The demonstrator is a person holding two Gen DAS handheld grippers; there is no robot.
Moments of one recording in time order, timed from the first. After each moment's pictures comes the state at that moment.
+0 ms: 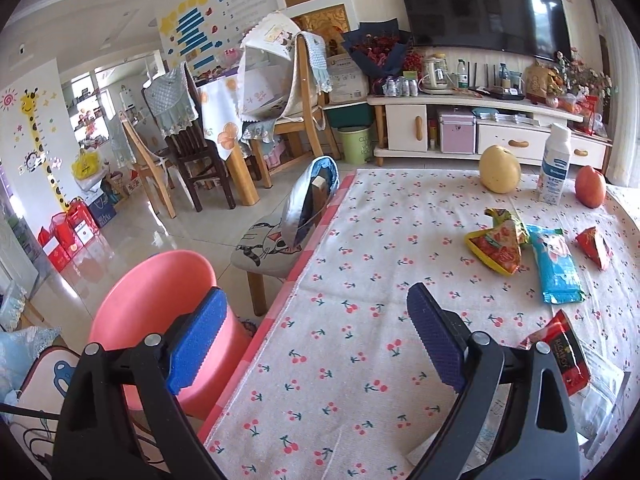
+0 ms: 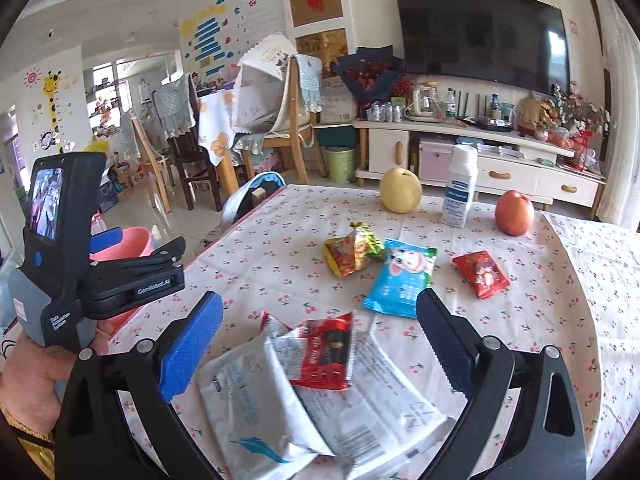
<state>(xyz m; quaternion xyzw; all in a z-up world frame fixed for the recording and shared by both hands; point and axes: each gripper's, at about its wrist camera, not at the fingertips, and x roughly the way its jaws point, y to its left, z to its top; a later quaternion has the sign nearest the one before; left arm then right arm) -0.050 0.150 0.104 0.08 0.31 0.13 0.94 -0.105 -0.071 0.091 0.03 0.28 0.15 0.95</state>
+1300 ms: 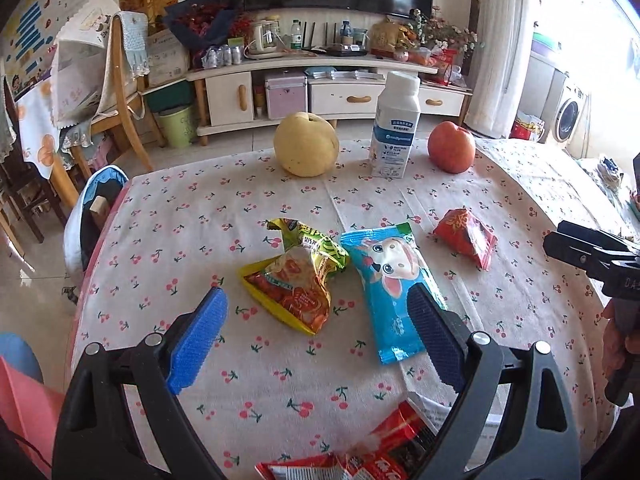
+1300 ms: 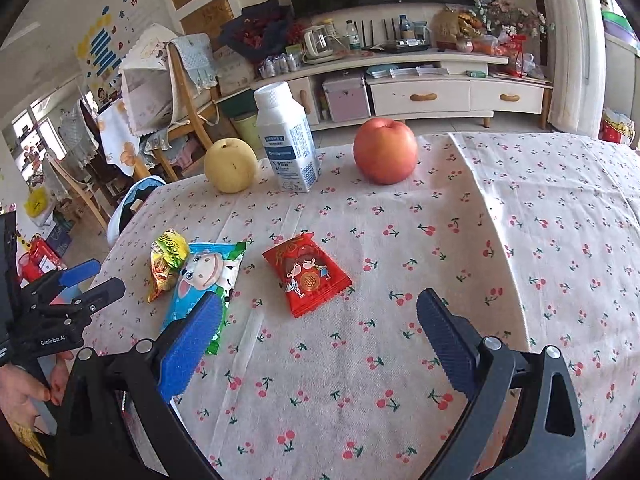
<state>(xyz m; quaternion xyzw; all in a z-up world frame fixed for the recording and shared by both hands) 0.067 0.028 0.061 0.07 0.39 -0.17 0.90 0.021 -0.244 0.032 0.12 0.38 0.05 0.91</state>
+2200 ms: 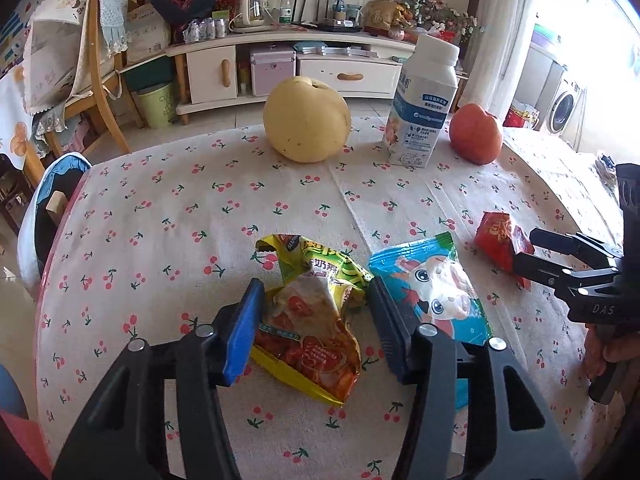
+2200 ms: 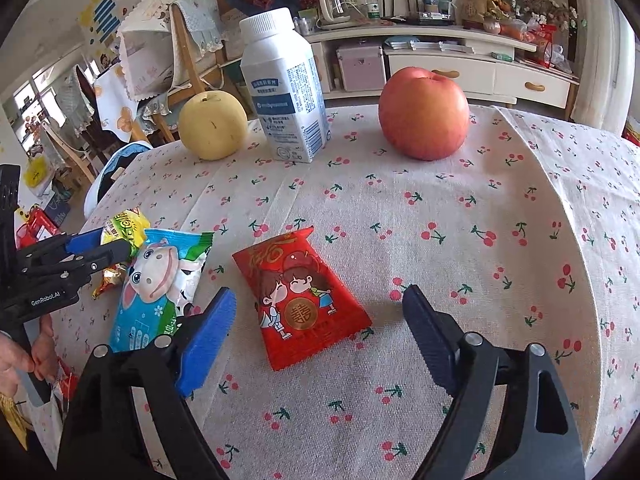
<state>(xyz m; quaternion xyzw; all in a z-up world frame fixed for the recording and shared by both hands) 0.131 0.023 0.023 0.06 0.43 -0.20 0.88 0.084 -0.234 -0.013 0.09 0.43 0.07 0.90</state>
